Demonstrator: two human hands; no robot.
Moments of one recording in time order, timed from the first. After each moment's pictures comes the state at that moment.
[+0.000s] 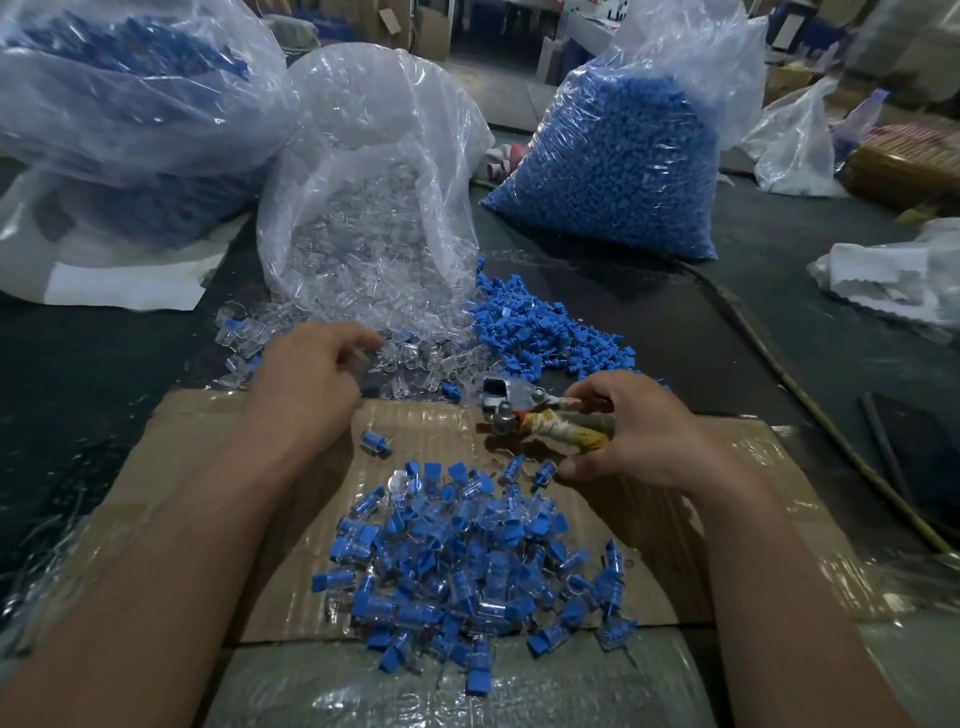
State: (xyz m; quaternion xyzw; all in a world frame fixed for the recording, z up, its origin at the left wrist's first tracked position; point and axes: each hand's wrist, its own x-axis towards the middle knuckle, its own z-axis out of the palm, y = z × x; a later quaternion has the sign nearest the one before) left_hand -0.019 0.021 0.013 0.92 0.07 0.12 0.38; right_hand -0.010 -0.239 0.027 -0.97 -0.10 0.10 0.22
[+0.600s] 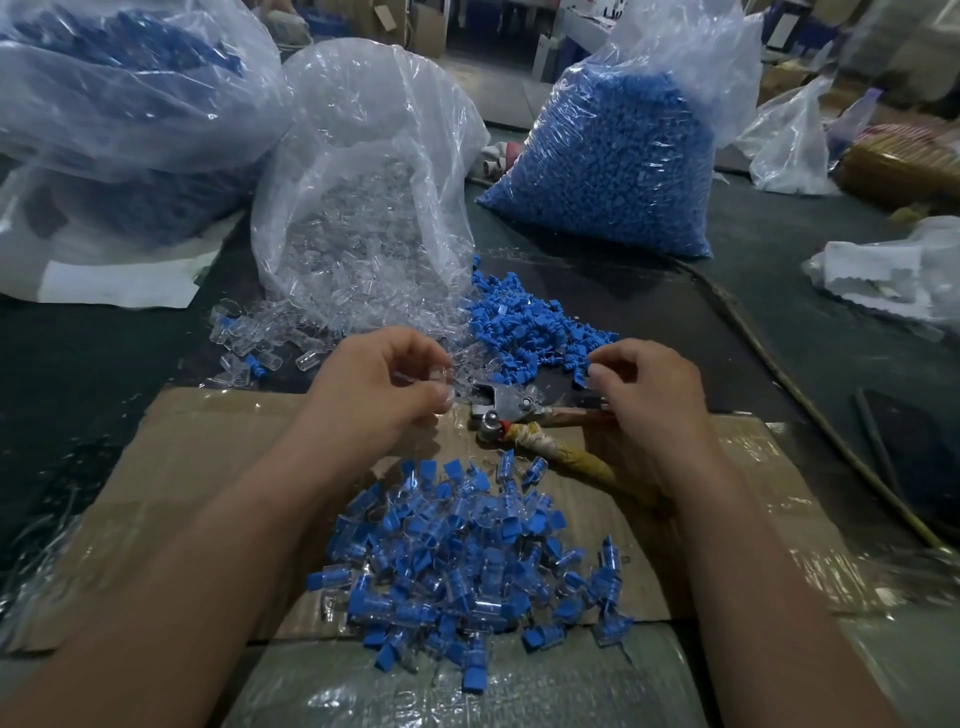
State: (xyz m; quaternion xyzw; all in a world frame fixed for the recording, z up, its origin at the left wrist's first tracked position) left_hand -0.041 -0.009 0.027 0.78 -0.01 0.00 0.63; right_hand 0.005 -0.238 0.016 -0.95 0.00 -0.12 0.28
